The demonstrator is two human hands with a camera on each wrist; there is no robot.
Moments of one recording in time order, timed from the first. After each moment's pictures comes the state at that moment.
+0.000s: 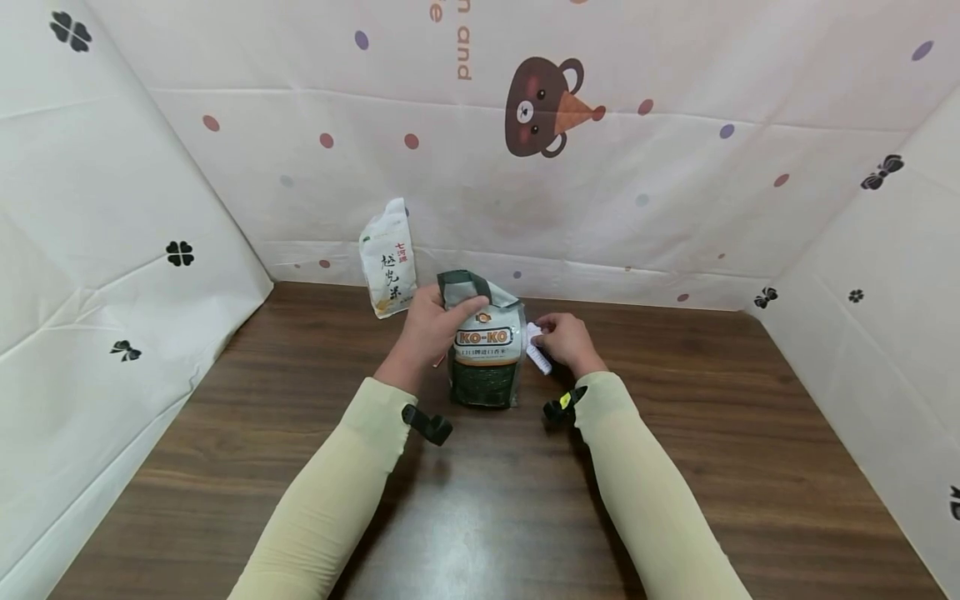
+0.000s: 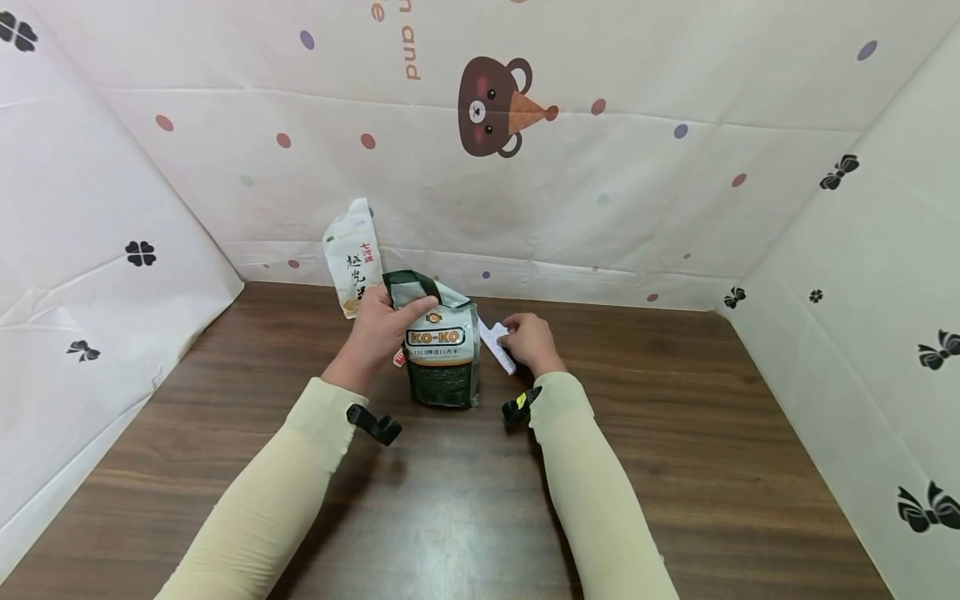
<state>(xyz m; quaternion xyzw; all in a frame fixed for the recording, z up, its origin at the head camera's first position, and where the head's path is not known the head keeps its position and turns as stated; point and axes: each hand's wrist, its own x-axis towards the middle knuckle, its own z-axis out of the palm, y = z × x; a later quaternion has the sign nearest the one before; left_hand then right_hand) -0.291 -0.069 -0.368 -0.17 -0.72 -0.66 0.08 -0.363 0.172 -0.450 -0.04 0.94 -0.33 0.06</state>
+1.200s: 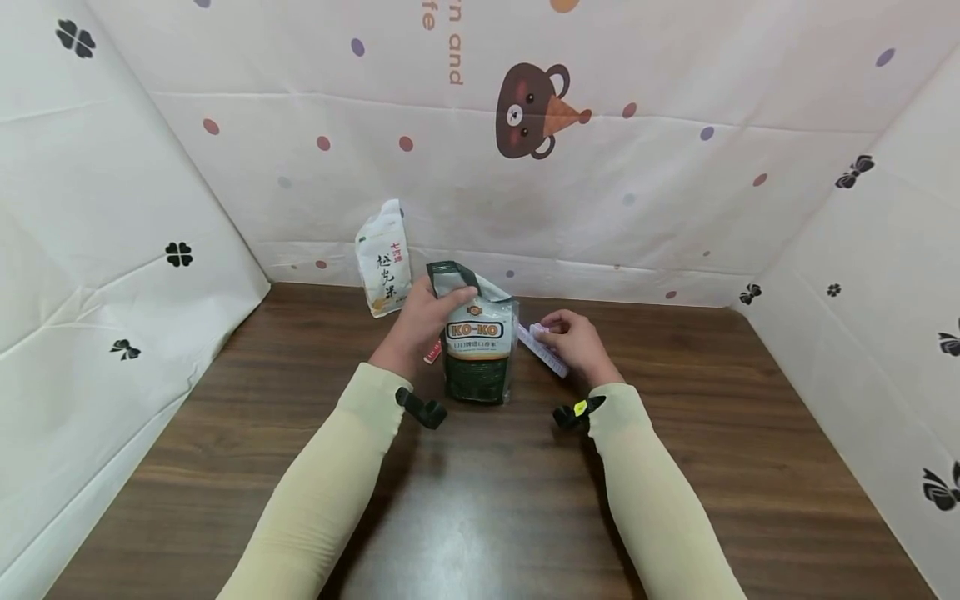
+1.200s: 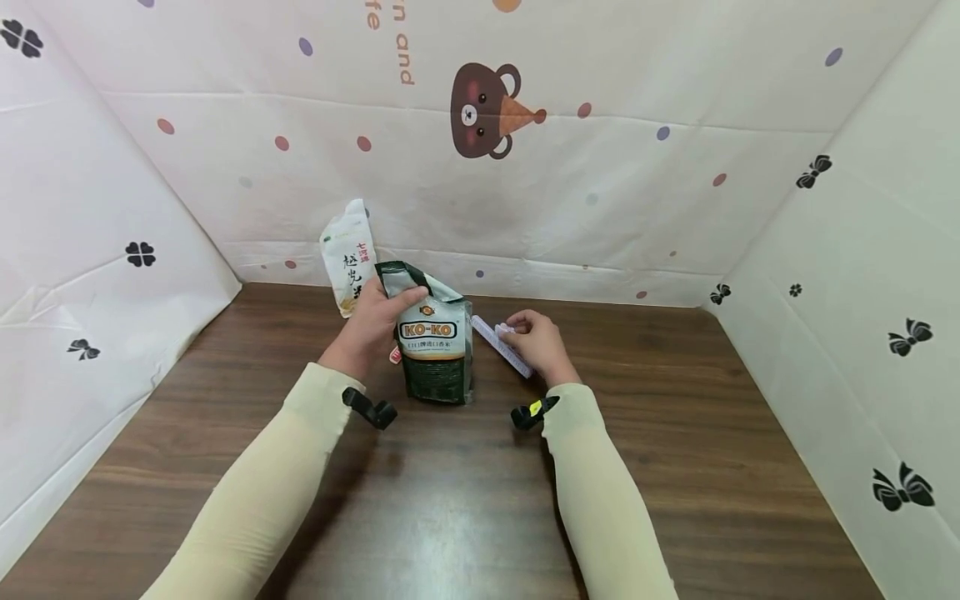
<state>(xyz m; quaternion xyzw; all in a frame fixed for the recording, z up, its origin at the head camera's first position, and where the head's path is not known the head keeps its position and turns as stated) -0.297 -0.072 -0.363 -0.14 -0.66 -0.73 -0.03 -0.335 0.197 -0.443 -0.03 0.89 -0.45 0.05</state>
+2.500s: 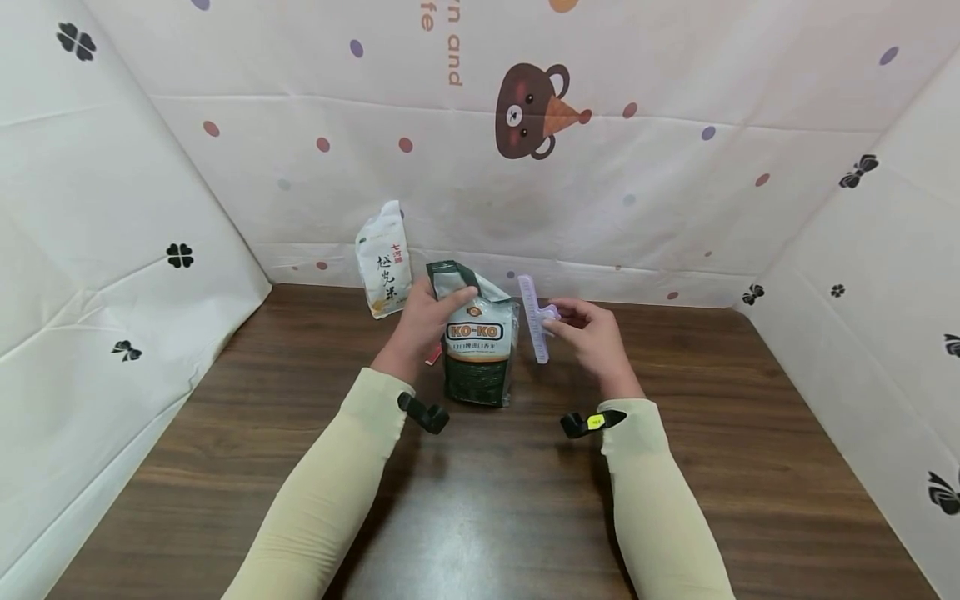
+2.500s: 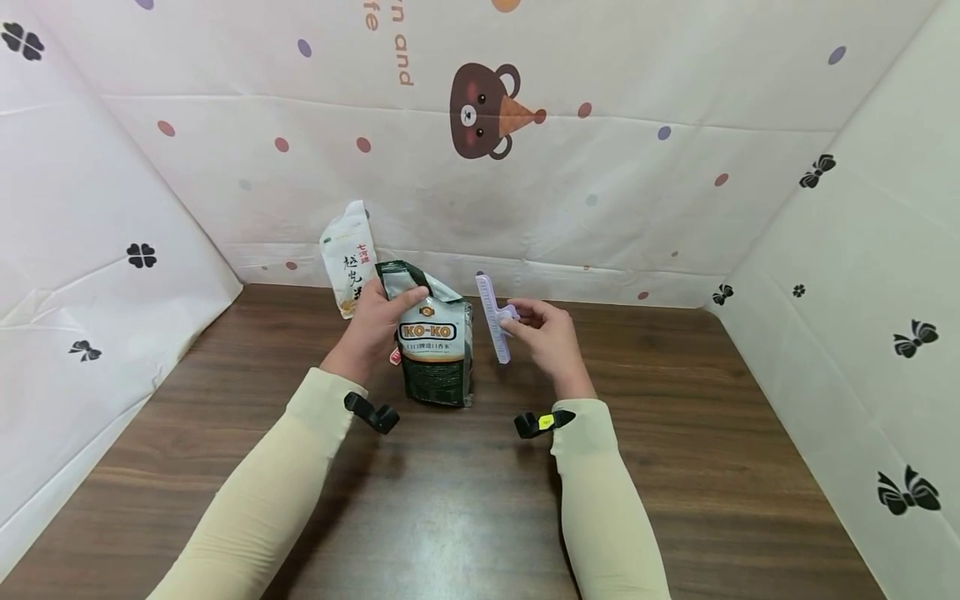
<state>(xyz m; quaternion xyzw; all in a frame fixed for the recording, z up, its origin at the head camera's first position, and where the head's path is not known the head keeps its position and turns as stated) -0.296 -0.068 -0.367 -0.13 -0.64 -0.75 0.00 -0.300 0.200 -0.401 -0.10 0.83 -0.54 -0.07</state>
